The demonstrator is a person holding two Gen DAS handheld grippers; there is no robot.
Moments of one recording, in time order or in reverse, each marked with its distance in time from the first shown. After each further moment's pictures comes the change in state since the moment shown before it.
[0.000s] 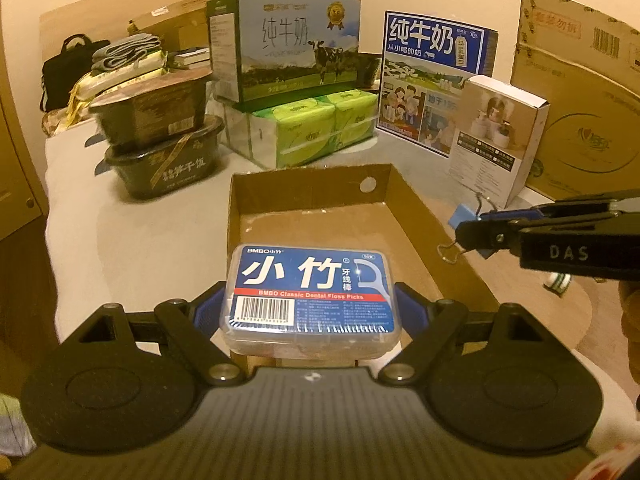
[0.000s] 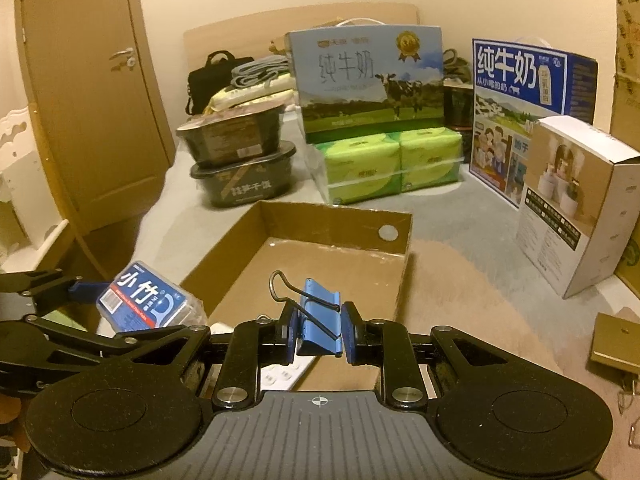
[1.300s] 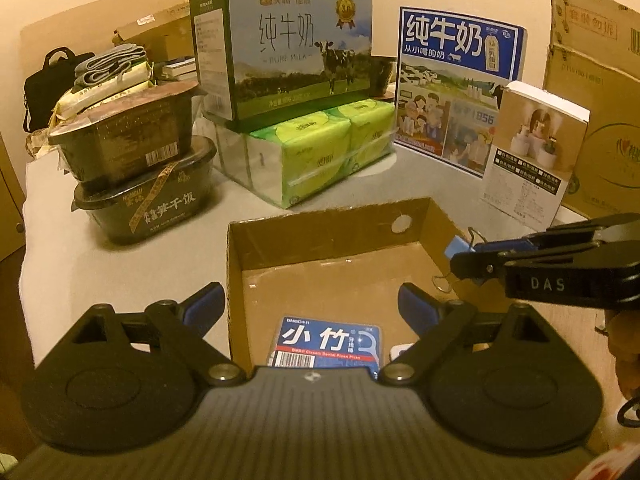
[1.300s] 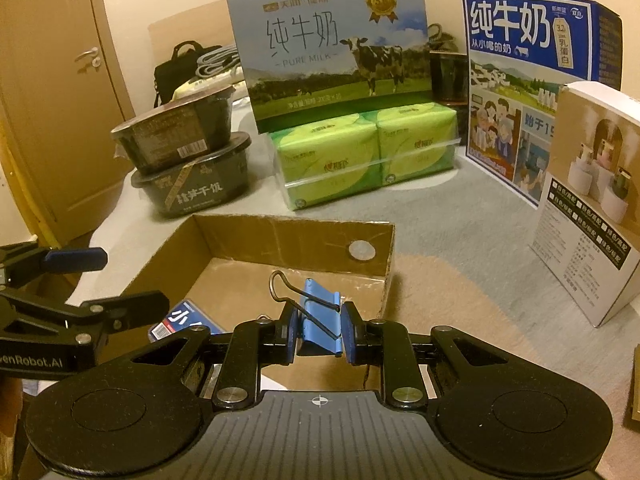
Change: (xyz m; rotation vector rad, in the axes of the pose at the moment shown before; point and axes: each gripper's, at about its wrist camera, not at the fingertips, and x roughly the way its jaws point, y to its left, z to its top) left arm 0.084 0.024 0.044 0.037 -0.023 -0.003; right arm 0.092 -0.046 0.028 0.057 0.029 -0.020
